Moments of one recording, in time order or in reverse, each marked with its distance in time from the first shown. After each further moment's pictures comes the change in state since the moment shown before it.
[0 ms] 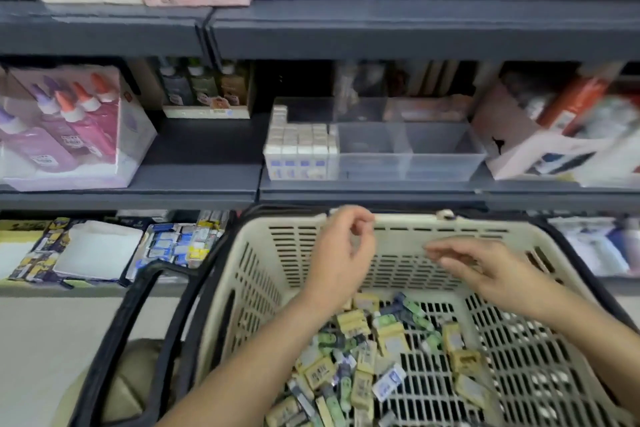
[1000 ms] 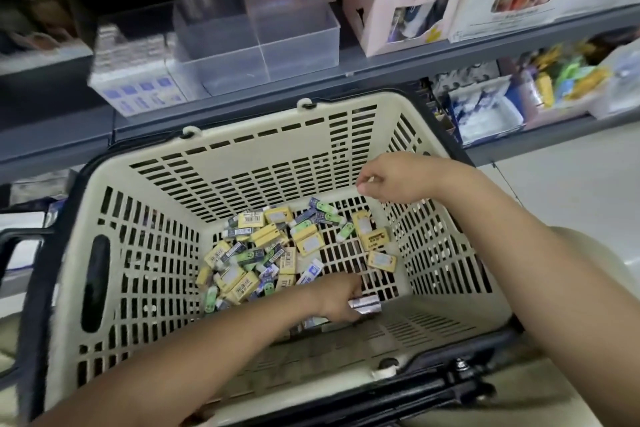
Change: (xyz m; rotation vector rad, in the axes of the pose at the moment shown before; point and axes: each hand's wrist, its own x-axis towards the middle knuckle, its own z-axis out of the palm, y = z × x) left_hand -0.132 -0.064 0.155 0.590 -1.371 -0.190; right_hand -0.044 0.067 0.003 -0.168 -0.317 0.275
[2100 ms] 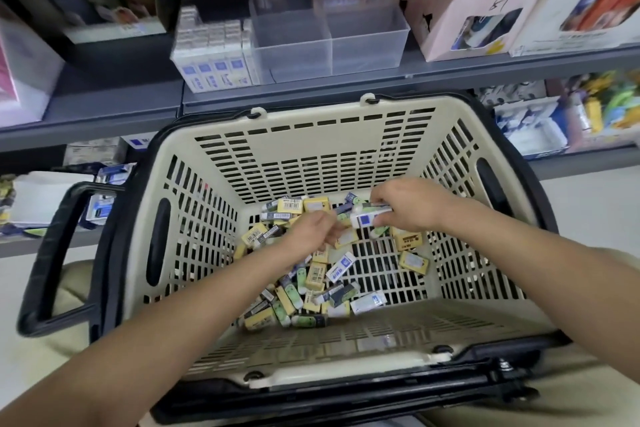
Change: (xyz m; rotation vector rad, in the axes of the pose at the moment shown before) left_hand -0.068 -0.051 -0.059 -0.734 0.534 -0.135; right_hand 0.017 -0.043 0.042 -0.321 0.059 -0.112
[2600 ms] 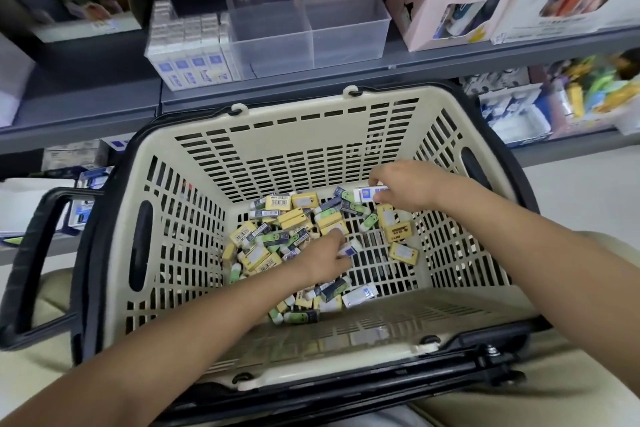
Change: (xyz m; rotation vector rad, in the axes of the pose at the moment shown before) left_hand 0.009 -0.018 0.048 0.471 -0.163 0.053; right_hand 0.001 0.017 -0.007 0.047 -0.038 0.117
